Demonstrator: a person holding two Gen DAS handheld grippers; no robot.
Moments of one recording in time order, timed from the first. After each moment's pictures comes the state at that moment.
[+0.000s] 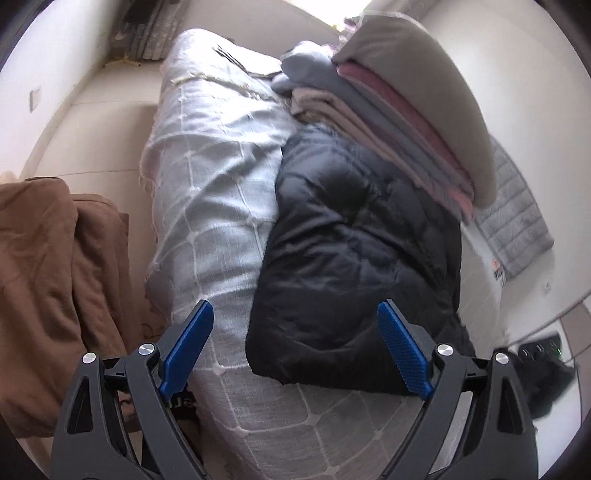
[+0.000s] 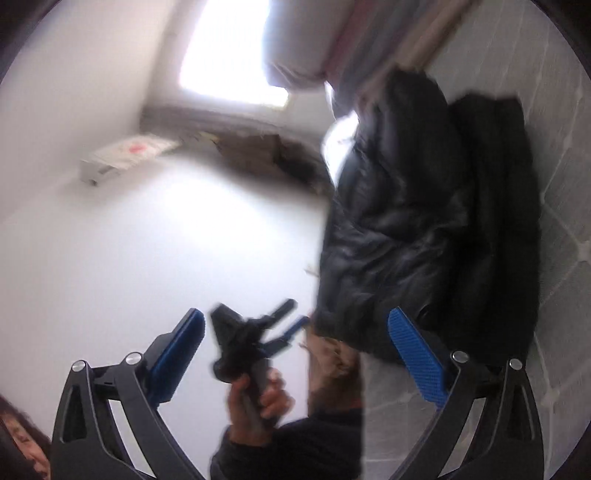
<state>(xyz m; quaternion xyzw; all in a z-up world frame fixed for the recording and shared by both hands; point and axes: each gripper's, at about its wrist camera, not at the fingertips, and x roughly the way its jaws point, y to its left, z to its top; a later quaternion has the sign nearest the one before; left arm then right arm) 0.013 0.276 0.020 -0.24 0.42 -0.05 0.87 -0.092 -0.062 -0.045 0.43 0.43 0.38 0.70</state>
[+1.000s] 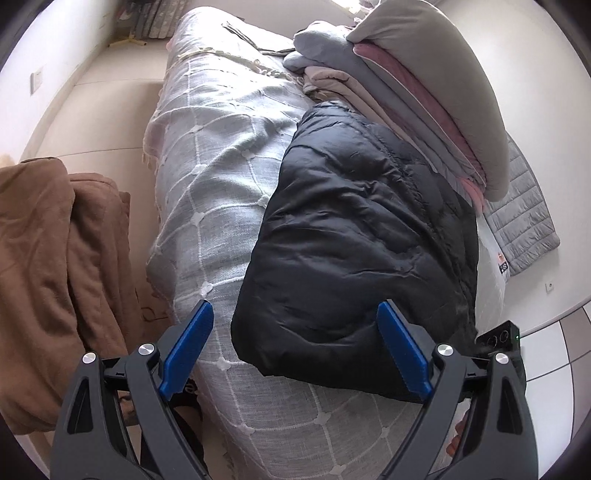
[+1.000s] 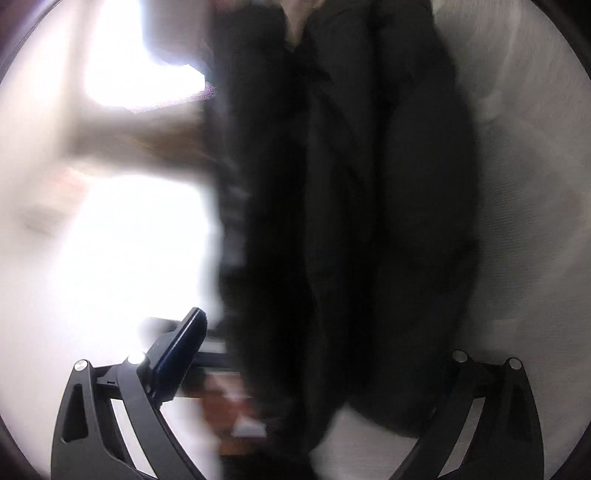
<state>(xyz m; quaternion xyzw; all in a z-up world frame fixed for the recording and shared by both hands) 0.028 0.285 0.003 -0.25 0.46 -0.05 0.85 -0.045 -0.016 -0.107 0.39 0.56 0.28 0.68</state>
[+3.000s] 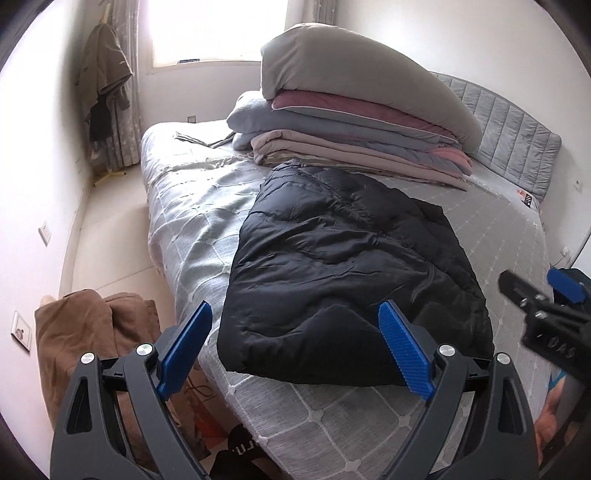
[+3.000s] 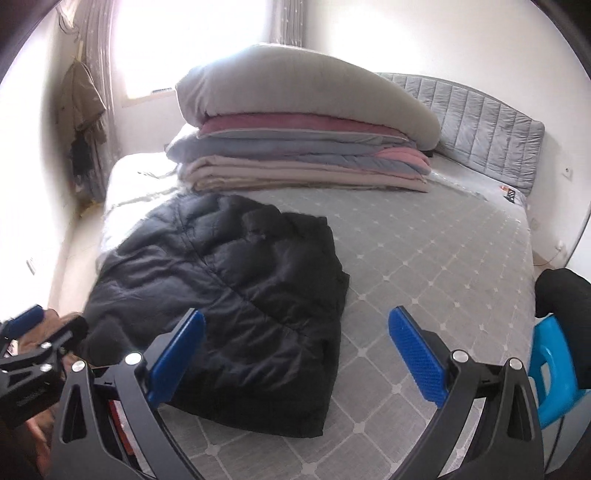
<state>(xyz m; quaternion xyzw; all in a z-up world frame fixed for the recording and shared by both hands) -0.027 0.190 0.071 -0.02 0.34 -0.03 0.94 -0.145 0.062 0.062 0.02 0.33 -0.05 0.94</state>
